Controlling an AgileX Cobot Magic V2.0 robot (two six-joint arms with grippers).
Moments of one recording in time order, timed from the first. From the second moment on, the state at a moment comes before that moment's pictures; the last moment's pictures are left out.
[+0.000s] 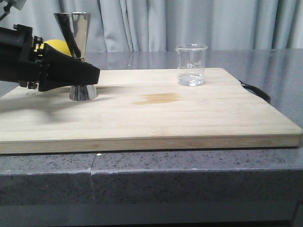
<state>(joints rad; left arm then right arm) -0.12 1.73 -0.81 -1.76 1.11 2.28 0.19 0.97 -0.97 -0.88 -0.83 0.56</state>
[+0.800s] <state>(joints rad) 0.10 1.70 -0.81 -1.62 1.15 2.12 0.19 0.97 -0.97 -0.88 -0.81 0.56</state>
